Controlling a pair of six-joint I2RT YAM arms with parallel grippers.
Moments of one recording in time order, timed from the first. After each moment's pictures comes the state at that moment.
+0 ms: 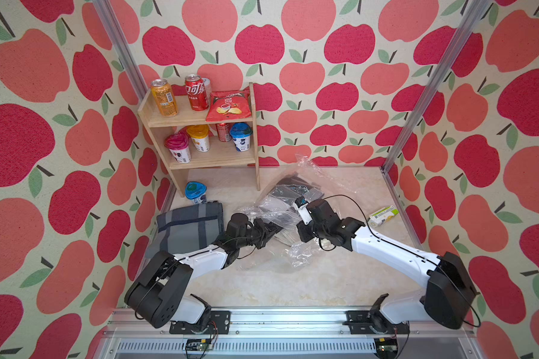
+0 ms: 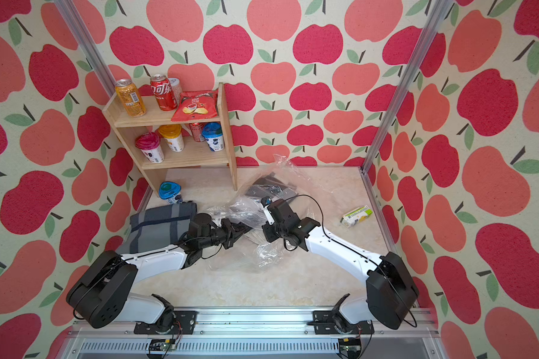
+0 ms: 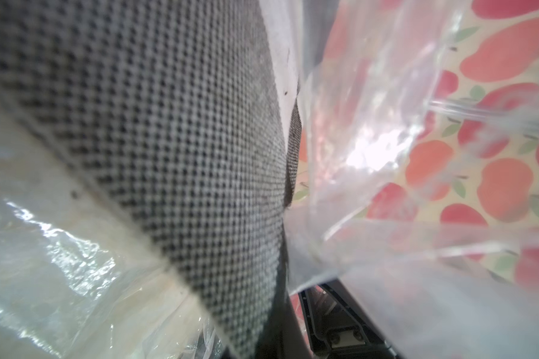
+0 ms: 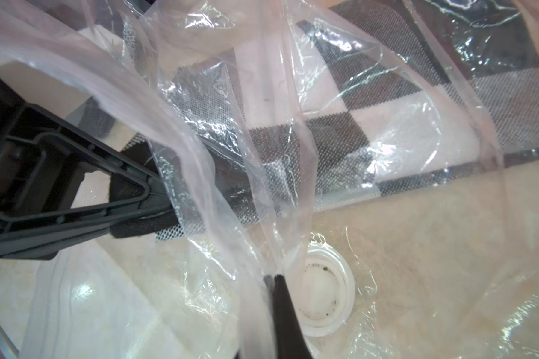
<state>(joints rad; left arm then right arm) -0.54 1.41 0.53 0.51 0.49 -1.54 0.83 1.41 1.02 -0.41 0.02 0.15</state>
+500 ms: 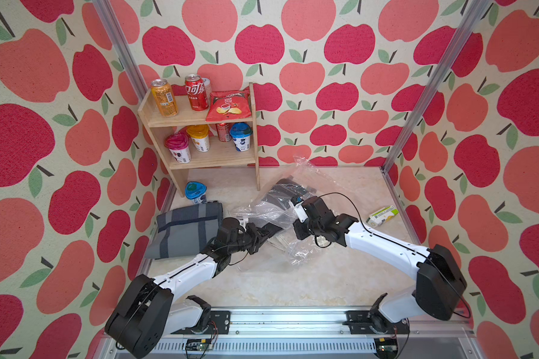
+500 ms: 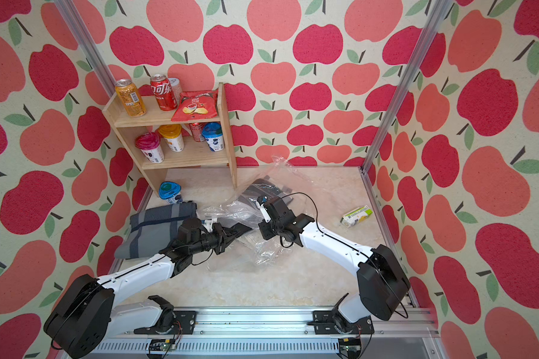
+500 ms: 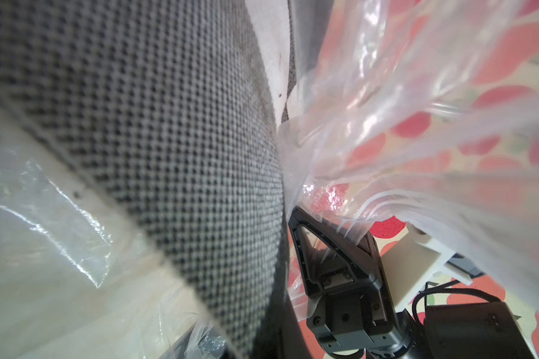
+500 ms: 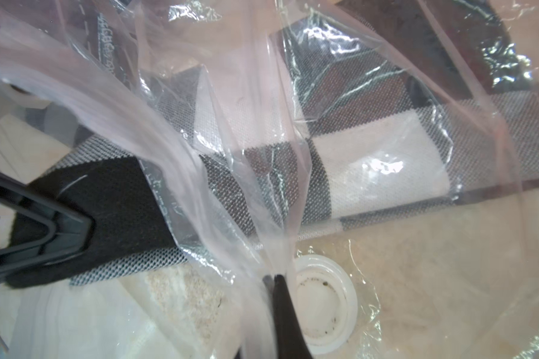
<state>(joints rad) -0.49 1.18 0.45 0.33 0.52 -1.52 0.83 1.50 1.07 -0.40 0.00 0.15</state>
